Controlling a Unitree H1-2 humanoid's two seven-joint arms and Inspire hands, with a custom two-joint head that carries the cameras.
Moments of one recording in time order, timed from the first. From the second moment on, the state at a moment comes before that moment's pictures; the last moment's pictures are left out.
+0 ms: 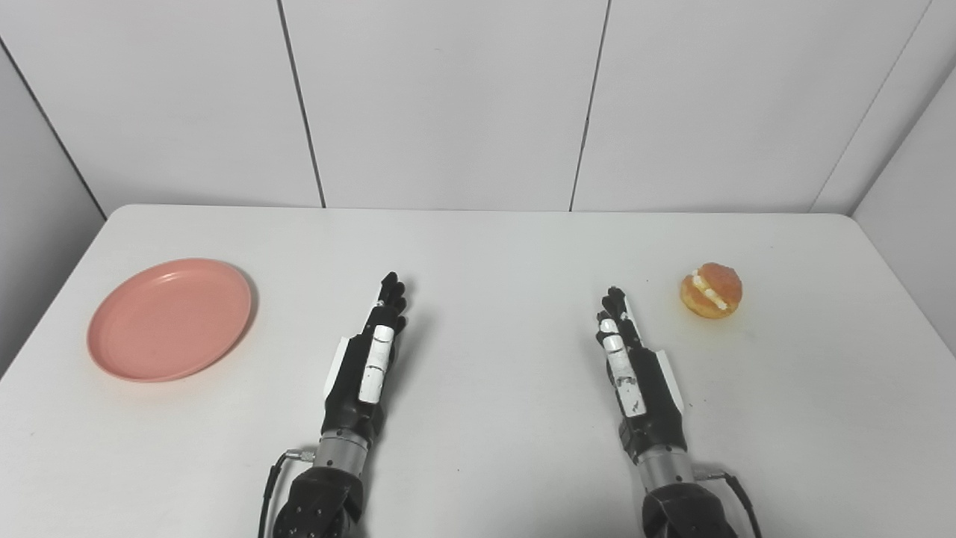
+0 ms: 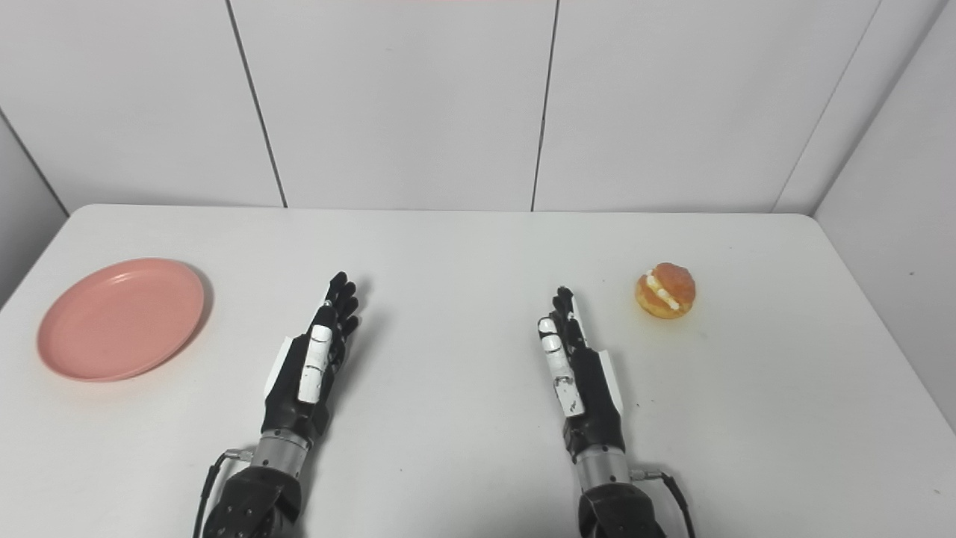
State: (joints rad) left arm -0.18 -0.02 -0.06 0.13 -0.01 -0.10 -0.05; right arm -0.14 0.07 0.06 0.06 0.01 -0.05 -0.01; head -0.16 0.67
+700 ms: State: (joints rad) left arm -0.18 -0.02 -0.07 0.13 0.00 -0.10 -0.05; right arm -0.14 0.07 0.06 0.06 0.01 -0.05 -0.01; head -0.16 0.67
